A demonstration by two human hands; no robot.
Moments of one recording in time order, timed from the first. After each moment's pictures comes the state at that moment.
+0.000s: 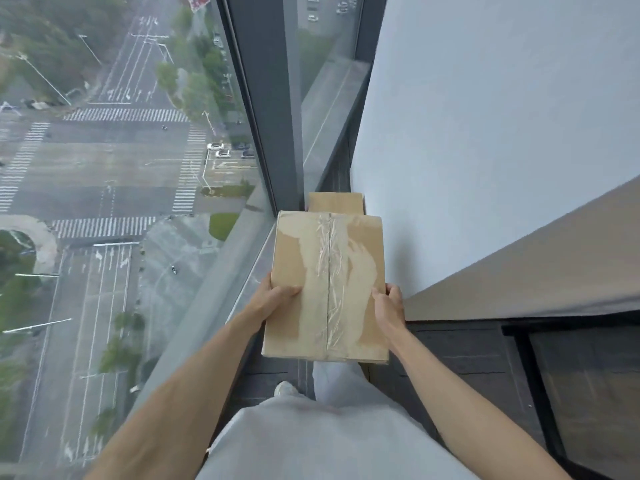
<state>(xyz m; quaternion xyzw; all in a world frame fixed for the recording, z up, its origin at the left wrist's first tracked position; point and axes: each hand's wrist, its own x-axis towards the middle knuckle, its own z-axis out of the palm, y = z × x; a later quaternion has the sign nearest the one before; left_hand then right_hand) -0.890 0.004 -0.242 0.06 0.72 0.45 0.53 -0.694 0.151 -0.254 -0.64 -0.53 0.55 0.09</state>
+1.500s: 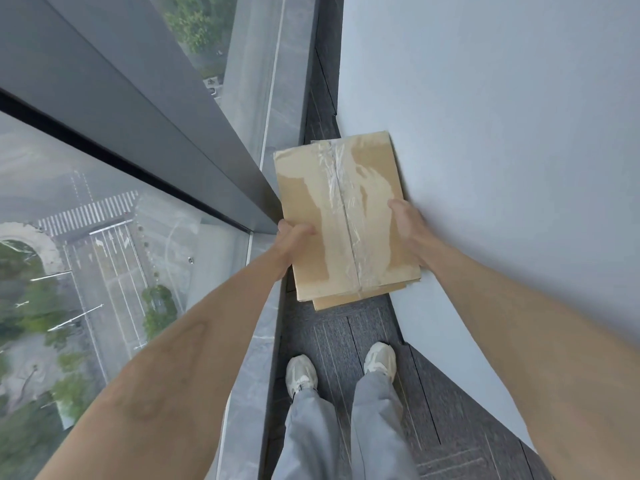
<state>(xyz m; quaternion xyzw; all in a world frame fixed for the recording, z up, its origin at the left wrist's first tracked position) -1.109 0.360 -0.495 0.02 0.75 0.31 0.58 -0.932 0.481 -0.485 -0.66 -0.51 0.56 0.01</state>
